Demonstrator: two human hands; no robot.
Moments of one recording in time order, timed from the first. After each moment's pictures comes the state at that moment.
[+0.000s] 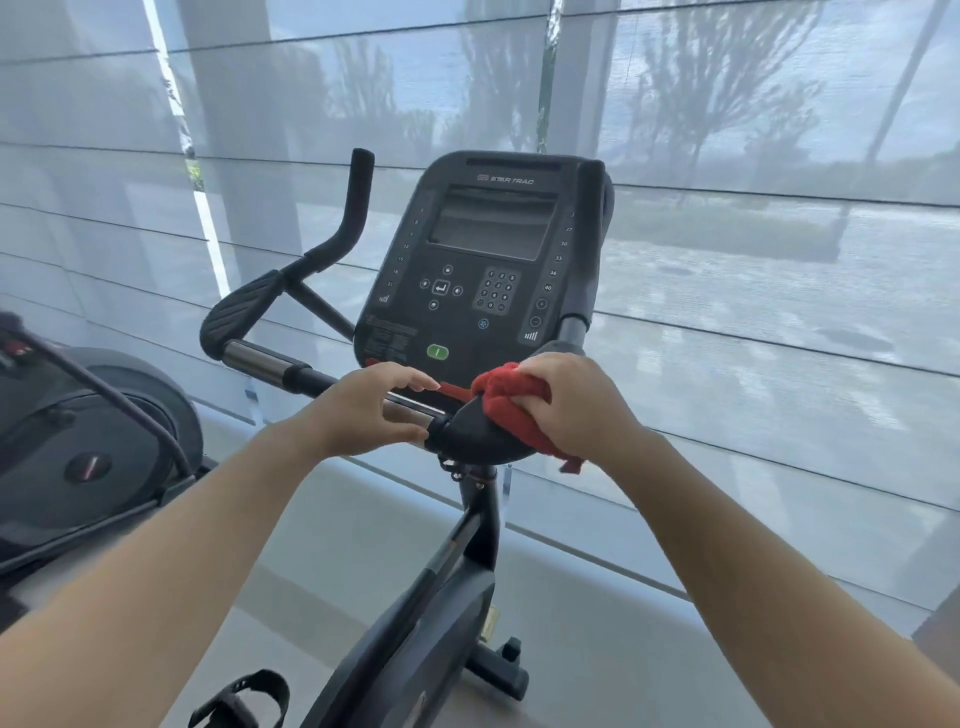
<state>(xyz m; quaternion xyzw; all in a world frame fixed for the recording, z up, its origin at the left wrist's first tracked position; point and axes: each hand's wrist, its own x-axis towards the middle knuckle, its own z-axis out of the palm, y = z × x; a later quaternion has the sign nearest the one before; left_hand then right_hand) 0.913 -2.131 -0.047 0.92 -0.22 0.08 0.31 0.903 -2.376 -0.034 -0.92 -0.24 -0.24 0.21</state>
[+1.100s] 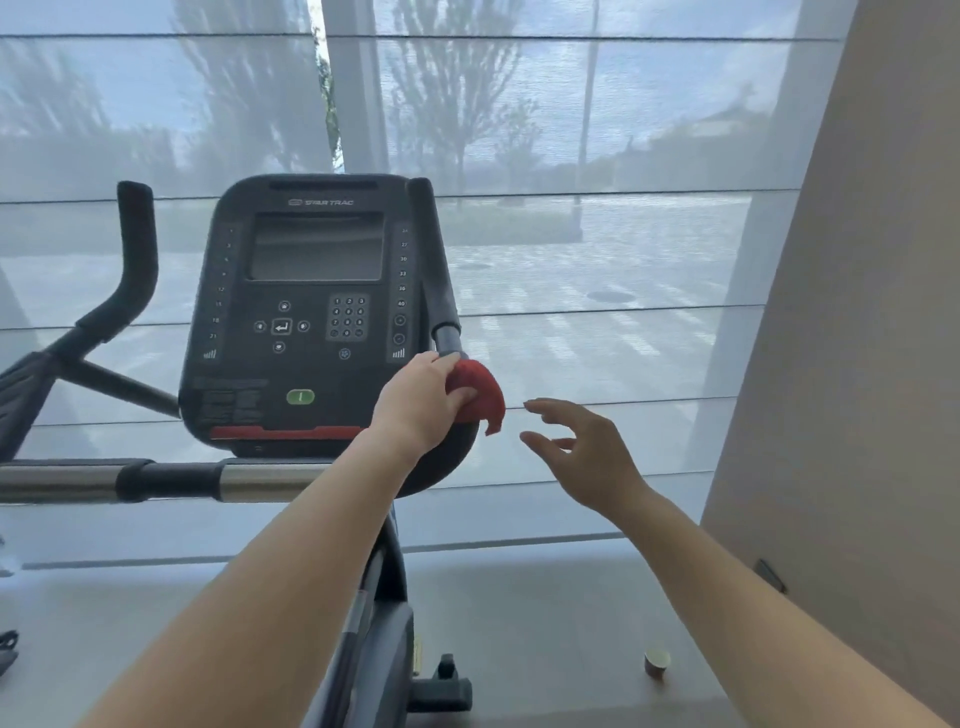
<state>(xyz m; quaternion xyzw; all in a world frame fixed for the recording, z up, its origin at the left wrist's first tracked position) 0.943 -2.259 -0.032 0.89 -0.35 0.14 0.25 0.823 -2.411 -0.084 -0.85 0.06 -0.32 0.41</state>
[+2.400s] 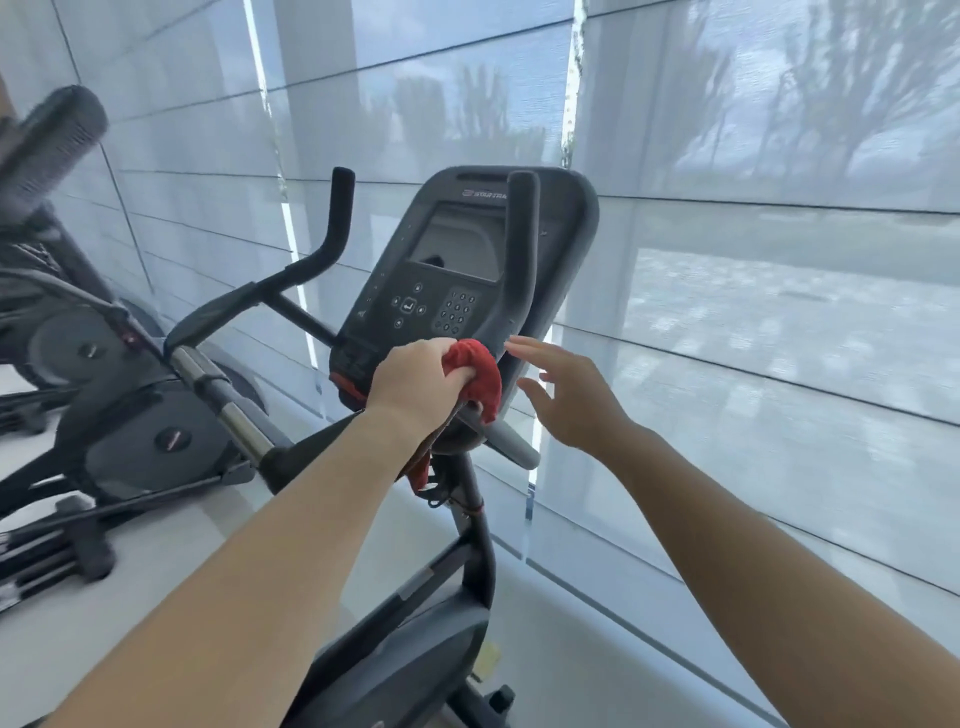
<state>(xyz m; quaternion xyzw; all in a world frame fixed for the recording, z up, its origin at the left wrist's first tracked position) 0.962 -2.356 -0.012 0.93 0.04 0.25 0.25 1.027 -2.526 -0.039 -0.84 -0.36 -0.22 0.34</state>
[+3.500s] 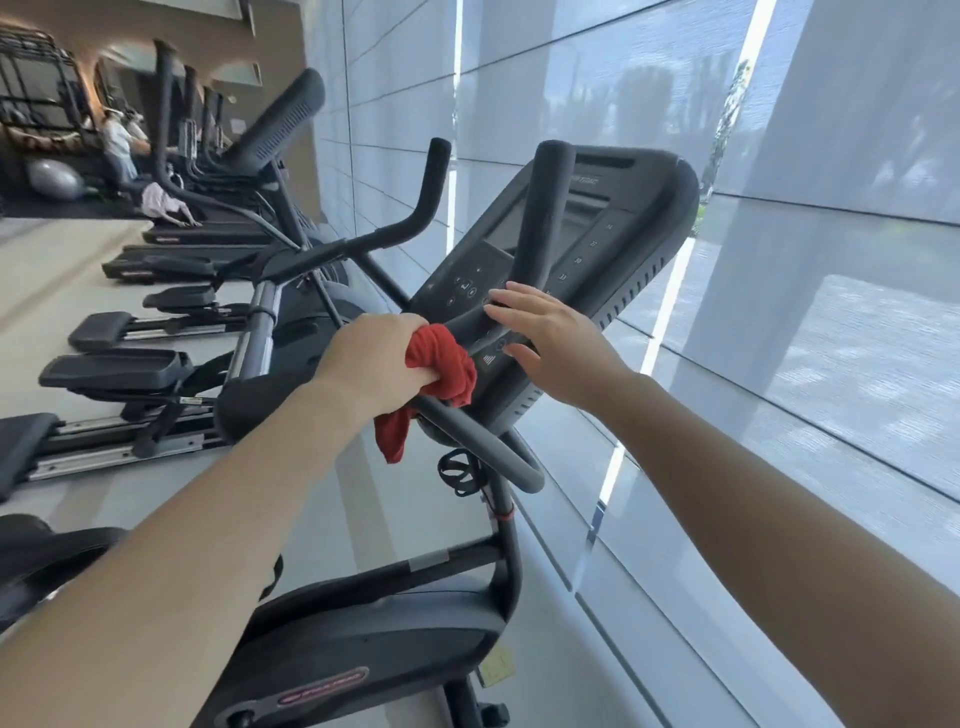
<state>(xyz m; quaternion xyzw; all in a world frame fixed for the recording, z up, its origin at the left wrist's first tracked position) 0.982 -2.409 -0.006 0.93 0.22 0.28 0.10 1.146 -2.540 -0.007 -0.73 -0.61 -0.24 0.17</state>
